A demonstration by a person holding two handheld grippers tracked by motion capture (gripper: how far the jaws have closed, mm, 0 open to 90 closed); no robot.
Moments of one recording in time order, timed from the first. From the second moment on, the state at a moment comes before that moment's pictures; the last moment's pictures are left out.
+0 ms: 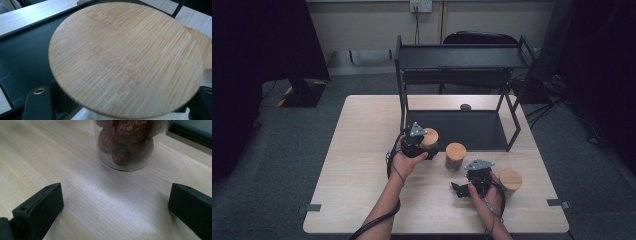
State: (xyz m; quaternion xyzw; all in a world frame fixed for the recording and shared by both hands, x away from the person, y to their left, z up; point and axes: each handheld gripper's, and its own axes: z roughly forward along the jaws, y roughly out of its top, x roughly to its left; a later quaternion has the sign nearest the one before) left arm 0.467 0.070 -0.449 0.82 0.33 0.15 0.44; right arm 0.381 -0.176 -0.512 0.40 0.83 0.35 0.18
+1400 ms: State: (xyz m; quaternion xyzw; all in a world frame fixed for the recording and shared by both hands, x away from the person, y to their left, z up) left arm 0.504 0.059 -0.458 0.81 0.37 0.16 0.42; right arm 0.381 -0.176 -0.512 0.40 0.83 0.35 0.18
